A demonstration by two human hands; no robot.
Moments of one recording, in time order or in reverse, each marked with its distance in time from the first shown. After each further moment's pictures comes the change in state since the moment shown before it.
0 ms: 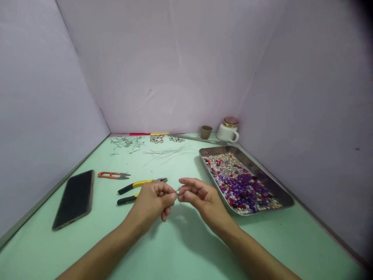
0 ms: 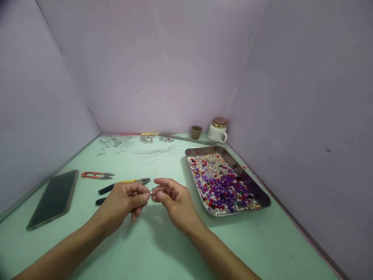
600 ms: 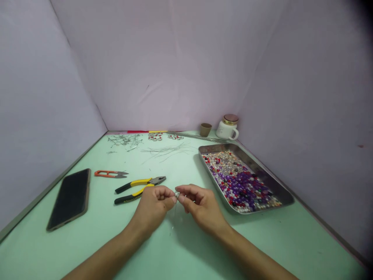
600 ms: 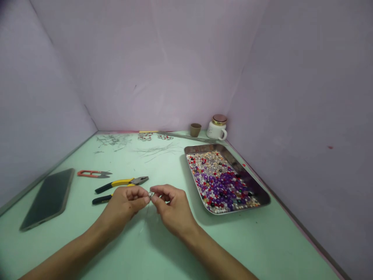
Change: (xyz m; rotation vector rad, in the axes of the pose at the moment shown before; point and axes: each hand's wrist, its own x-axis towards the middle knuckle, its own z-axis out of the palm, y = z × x) left_hand 0.001 -0.012 0.007 0.061 0.056 0.015; right_hand -0.003 0.010 0.003 -0.362 0.088 -0.019
